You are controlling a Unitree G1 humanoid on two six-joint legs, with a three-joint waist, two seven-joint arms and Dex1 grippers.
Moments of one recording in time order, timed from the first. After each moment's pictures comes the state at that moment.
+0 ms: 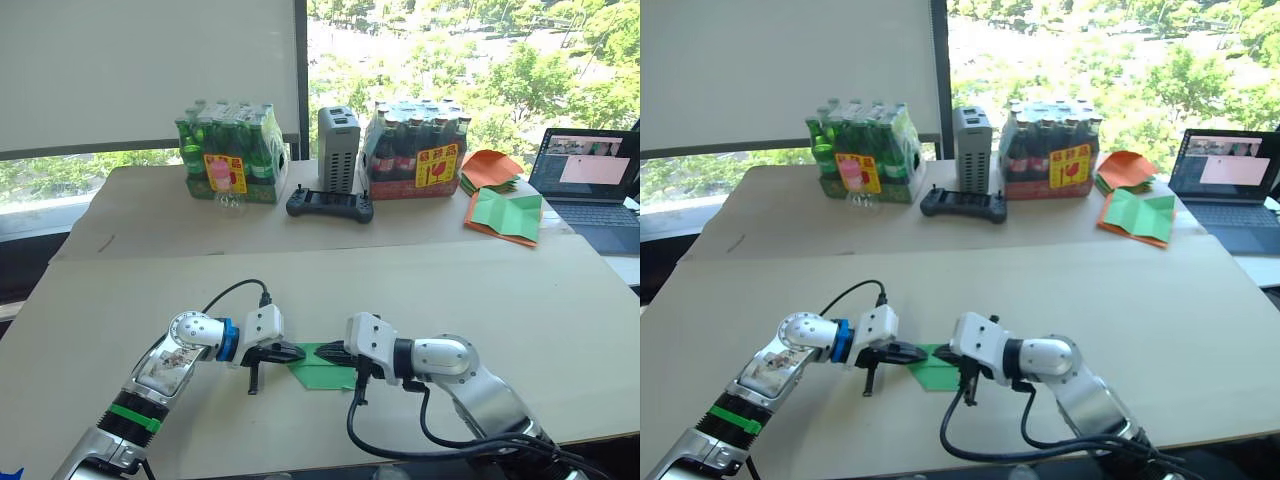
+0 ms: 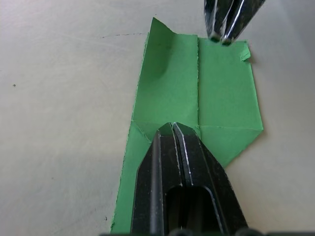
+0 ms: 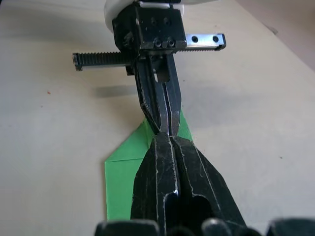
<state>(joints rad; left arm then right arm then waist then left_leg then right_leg) -0.38 0.63 -0.28 0.06 -0.16 0.18 -1.21 -0.29 -0.44 0.41 -0.34 0.01 0.40 0.83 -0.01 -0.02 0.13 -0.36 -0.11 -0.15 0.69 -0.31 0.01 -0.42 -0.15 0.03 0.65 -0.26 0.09</state>
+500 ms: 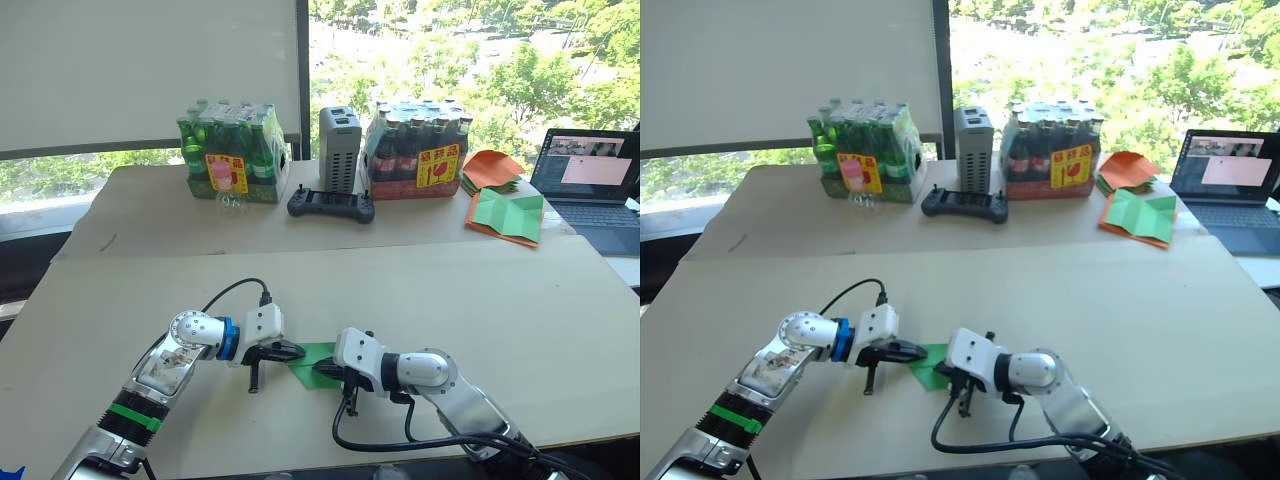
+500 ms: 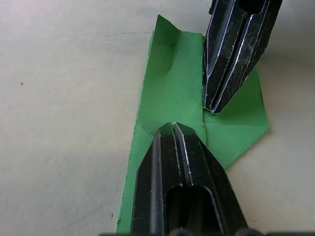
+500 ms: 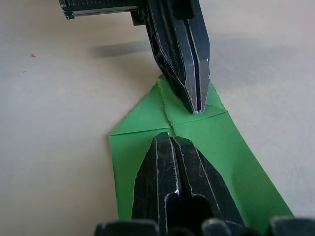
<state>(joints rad) -0.38 0.63 -0.28 0.06 -0.15 0.18 -1.19 -0.26 -0.43 0.47 -0.28 -0.02 0.38 0.81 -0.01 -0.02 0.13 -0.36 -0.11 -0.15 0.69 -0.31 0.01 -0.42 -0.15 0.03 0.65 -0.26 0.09</state>
